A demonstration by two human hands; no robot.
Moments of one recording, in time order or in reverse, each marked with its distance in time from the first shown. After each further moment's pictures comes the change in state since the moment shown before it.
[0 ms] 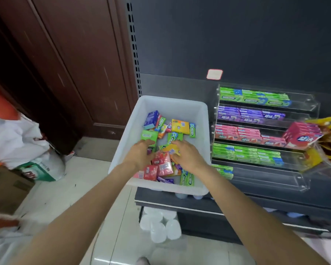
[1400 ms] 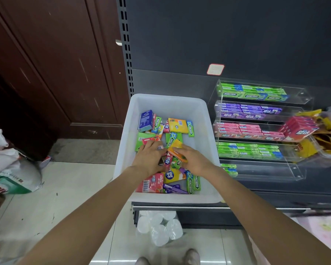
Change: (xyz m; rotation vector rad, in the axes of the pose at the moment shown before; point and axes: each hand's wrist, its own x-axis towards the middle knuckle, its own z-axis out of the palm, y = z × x) left_hand 0.053 -0.027 0.028 0.436 -0.140 0.421; right_hand 0.031 0.022 0.021 -0.118 -0.171 0.153
